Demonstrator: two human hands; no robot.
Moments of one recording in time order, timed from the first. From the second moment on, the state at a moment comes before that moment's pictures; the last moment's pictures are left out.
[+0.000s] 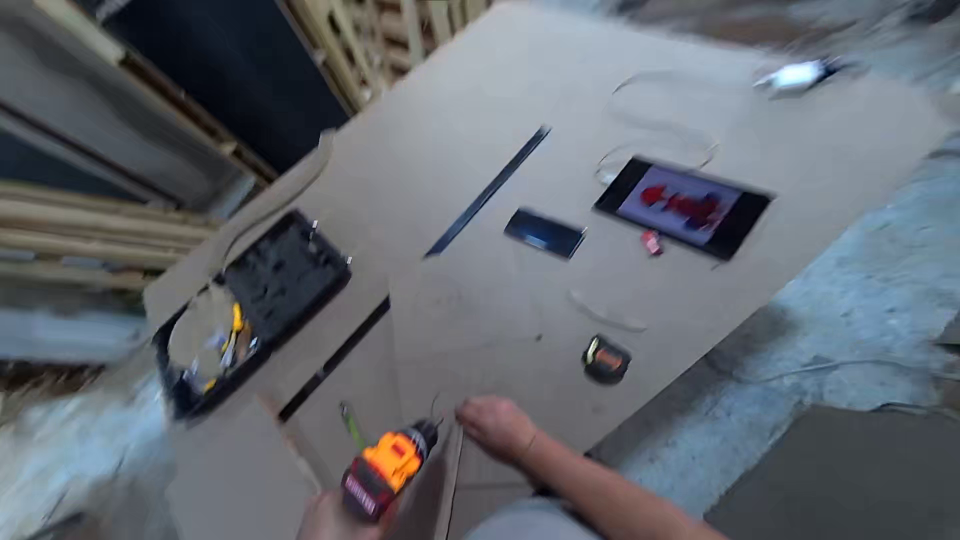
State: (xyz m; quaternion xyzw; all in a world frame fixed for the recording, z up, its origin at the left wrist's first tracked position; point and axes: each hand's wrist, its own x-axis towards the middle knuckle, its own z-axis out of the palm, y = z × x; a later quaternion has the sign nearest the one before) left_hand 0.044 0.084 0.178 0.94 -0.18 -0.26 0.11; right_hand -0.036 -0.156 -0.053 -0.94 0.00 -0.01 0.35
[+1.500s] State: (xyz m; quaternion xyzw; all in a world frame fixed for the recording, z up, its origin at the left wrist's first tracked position) left_hand 0.090 0.018 0.197 0.89 -0.24 -0.39 -0.07; right_hand -0.038 -0.152 -0.075 -0.94 -0.04 -0.17 0.30
